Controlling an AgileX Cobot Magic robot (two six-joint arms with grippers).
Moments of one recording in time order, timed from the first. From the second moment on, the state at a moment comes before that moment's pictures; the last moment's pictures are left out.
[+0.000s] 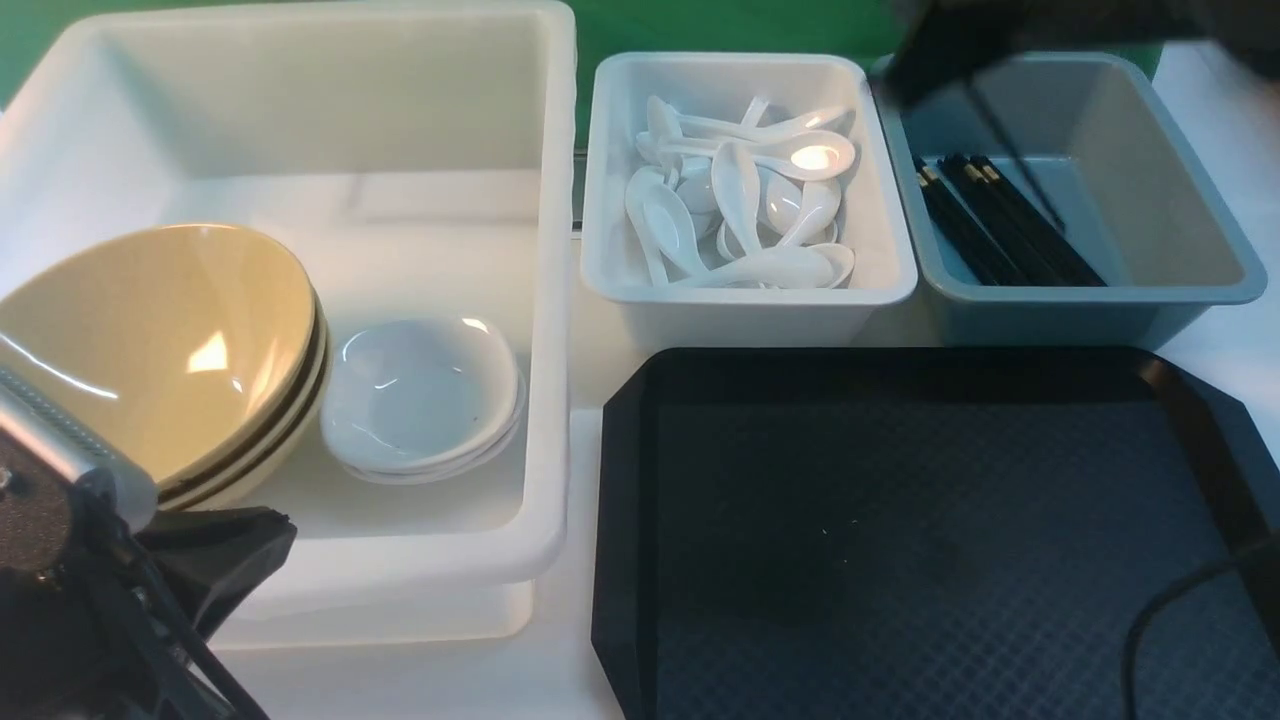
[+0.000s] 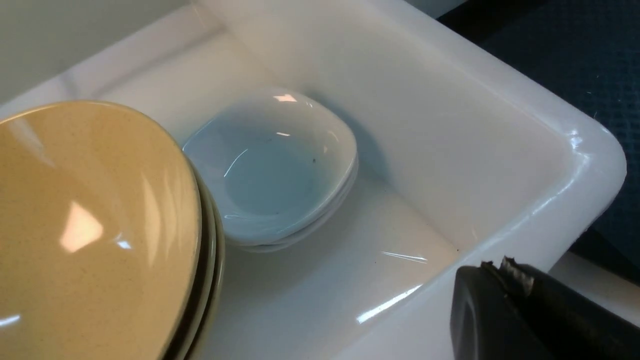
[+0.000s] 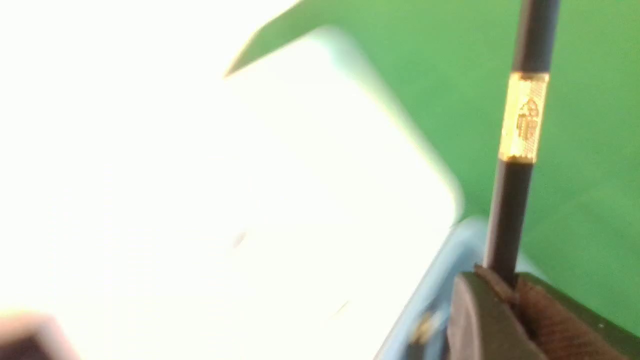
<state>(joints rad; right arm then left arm) 0.37 1.60 -1.47 -0.38 0.32 -0.01 -0.55 0.58 -0.49 0.12 0.55 0.04</state>
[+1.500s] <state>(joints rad) 0.21 0.58 -0.08 -0.23 -0.22 0.25 -0.55 0.58 -0.49 0.20 0.54 0.04</state>
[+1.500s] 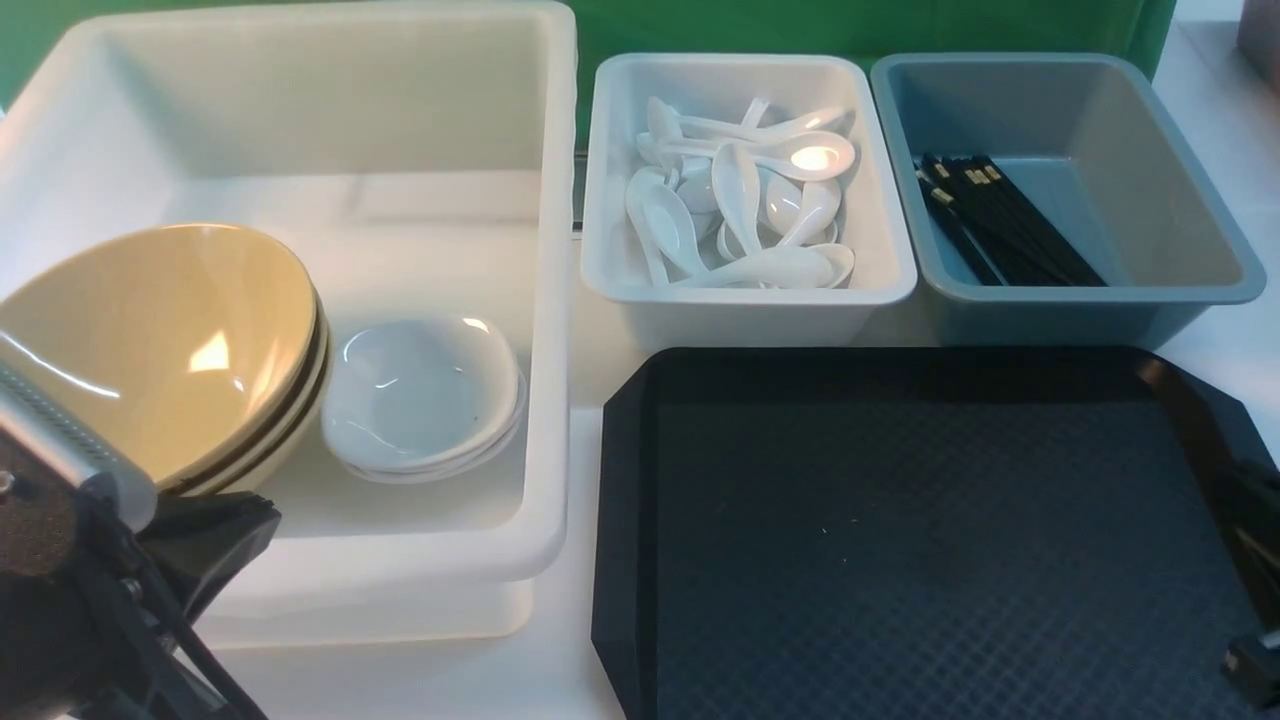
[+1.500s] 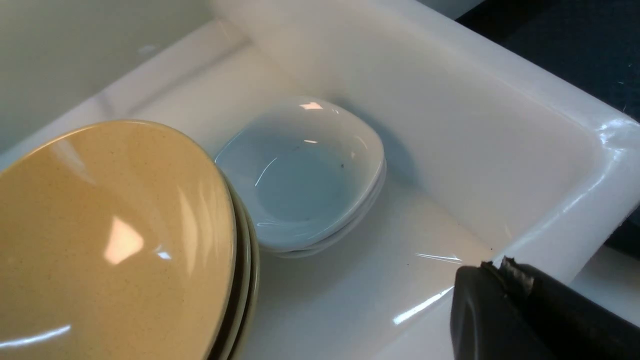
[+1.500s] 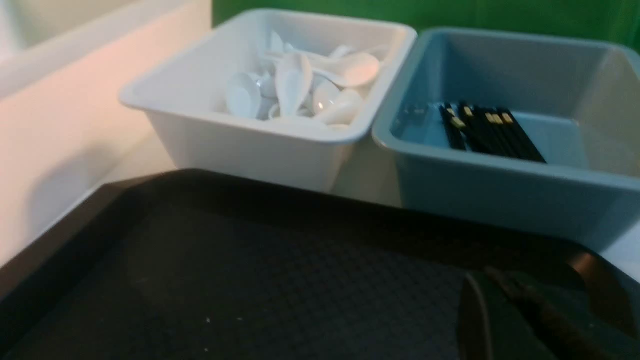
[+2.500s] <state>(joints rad) 0.00 -0.01 0.03 0.00 0.32 -0.03 -0.55 0.58 -0.49 0.20 0.55 0.04</state>
